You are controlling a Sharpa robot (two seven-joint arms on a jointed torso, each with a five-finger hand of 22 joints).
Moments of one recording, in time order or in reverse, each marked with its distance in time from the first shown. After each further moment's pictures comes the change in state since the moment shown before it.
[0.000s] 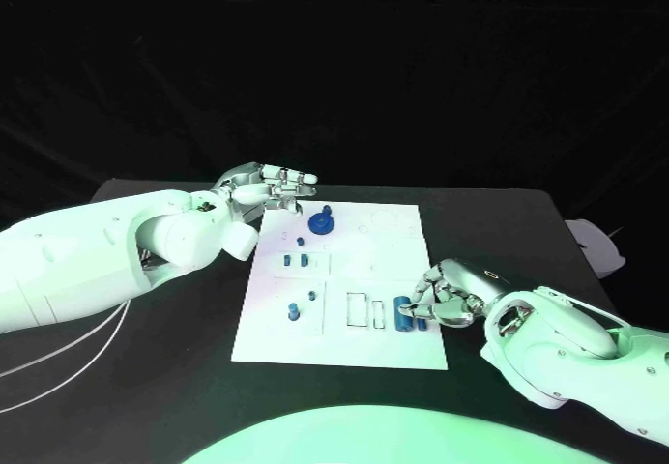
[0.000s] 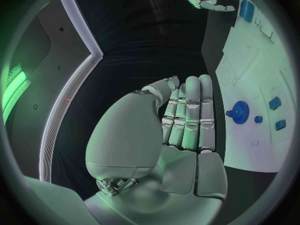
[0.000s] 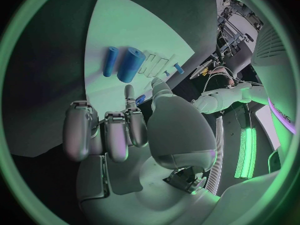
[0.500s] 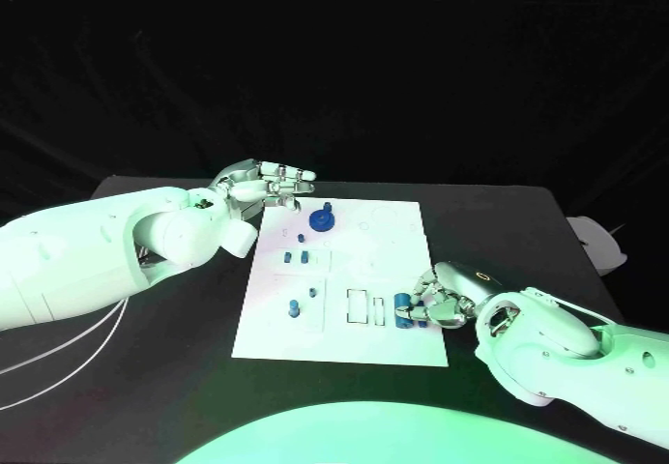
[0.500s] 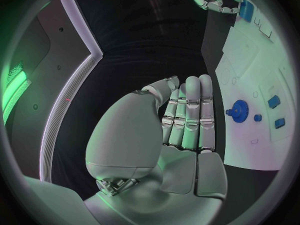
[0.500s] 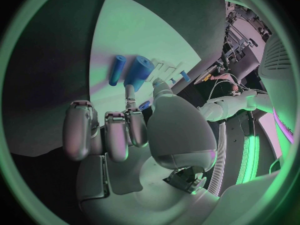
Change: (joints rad) left arm 0.000 -0.005 0.000 0.004 0.000 0.000 0.000; left_hand 0.000 0.000 0.000 0.000 0.000 0.000 0.000 0.000 0.000 0.000 0.000 0.000 0.000 0.000 0.000 0.000 0.000 0.000 0.000 0.000 0.000 0.000; right arm -0.025 0.038 0.000 -0.036 -0.053 0.022 -0.052; right_hand 0.000 0.000 -0.025 0.025 0.000 -0.004 -0.004 0.018 0.022 0.000 0.000 -0.002 0.000 0.000 0.000 0.000 0.000 0.000 0.000 0.000 -0.010 0.000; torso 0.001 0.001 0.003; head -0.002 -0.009
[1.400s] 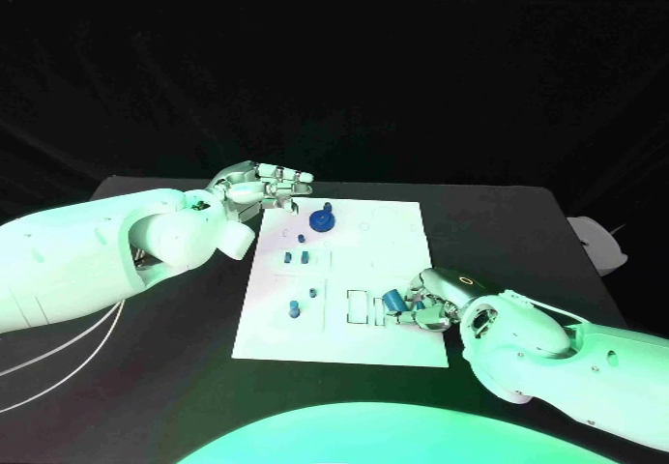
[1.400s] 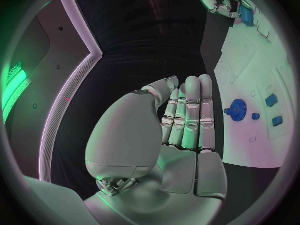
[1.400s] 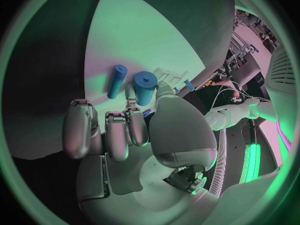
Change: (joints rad) left arm 0.000 -0.008 0.000 0.008 0.000 0.006 -0.007; left_hand -0.008 0.000 -0.003 0.003 0.000 -0.004 0.004 0.004 0.000 -0.007 0.000 0.004 0.000 0.000 0.000 0.000 -0.001 0.000 0.000 0.000 0.000 0.000; right arm -0.030 0.073 0.003 -0.069 -0.044 0.032 -0.022; right_hand 0.000 0.011 -0.030 0.030 0.027 -0.010 -0.004 0.026 0.029 -0.004 -0.004 -0.017 0.000 0.000 0.000 0.000 0.000 0.000 0.000 0.000 -0.025 0.000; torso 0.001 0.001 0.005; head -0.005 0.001
